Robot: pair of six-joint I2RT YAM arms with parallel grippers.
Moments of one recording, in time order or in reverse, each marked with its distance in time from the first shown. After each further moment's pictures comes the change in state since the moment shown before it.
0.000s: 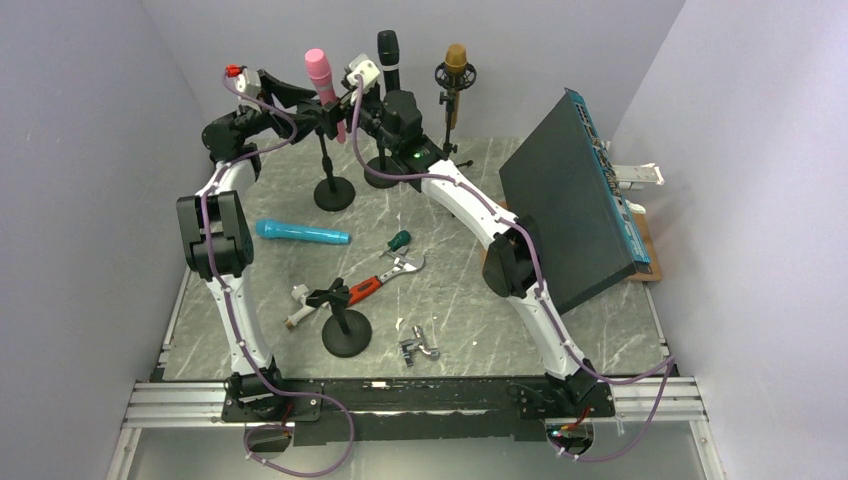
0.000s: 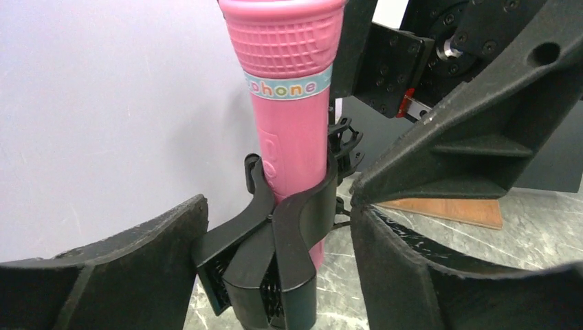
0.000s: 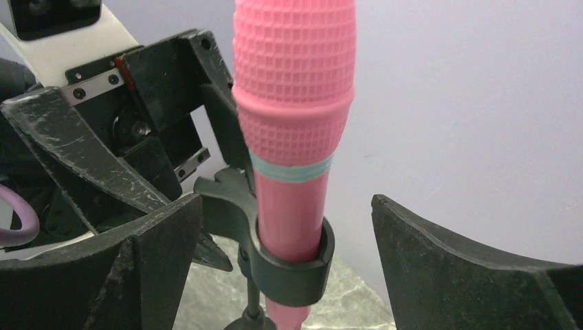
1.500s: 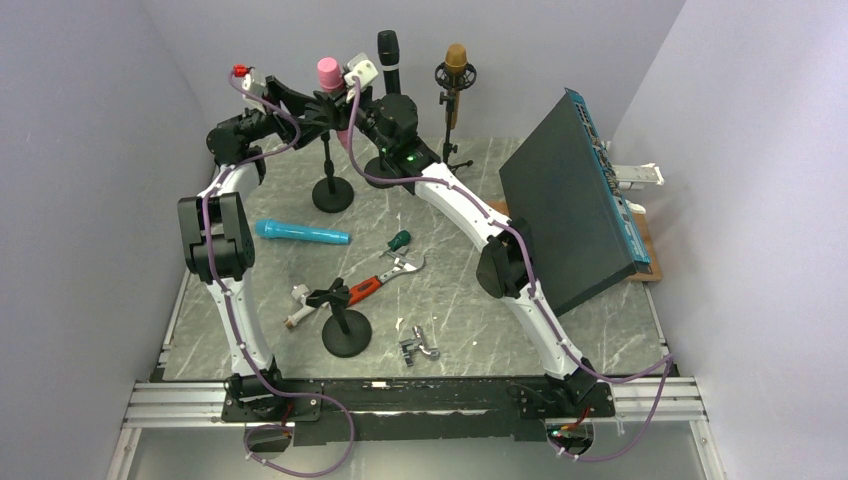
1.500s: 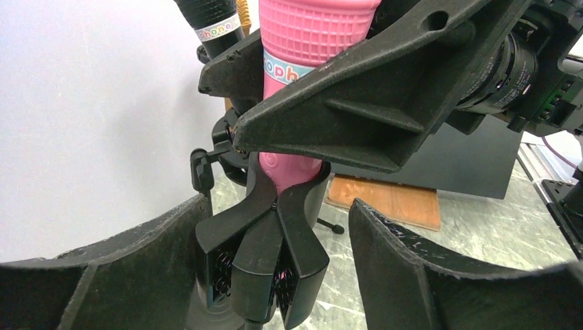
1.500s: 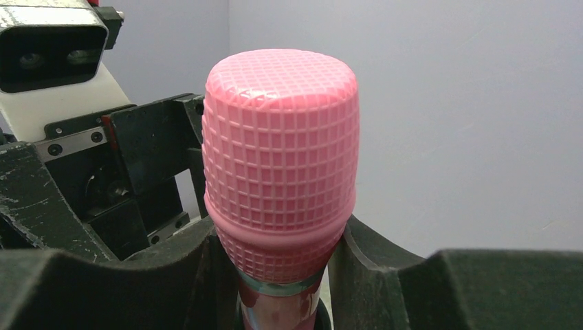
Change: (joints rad) left arm -0.026 -0.048 -0.071 0.042 0.032 -0.145; right arm 0.020 0.059 0.089 0.082 0.086 -0.009
